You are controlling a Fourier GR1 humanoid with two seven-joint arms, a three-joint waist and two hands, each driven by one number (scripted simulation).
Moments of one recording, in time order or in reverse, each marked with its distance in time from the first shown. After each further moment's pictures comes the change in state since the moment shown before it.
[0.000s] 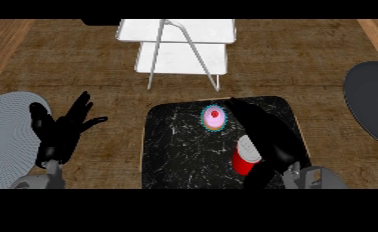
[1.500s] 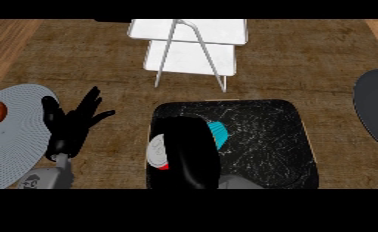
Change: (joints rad) left arm -0.043 -0.037 -0.010 0.003 -0.037 -0.021 0.025; right arm -0.293 0.329 0.297 0.116 0.180 -0.401 0.373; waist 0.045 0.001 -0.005
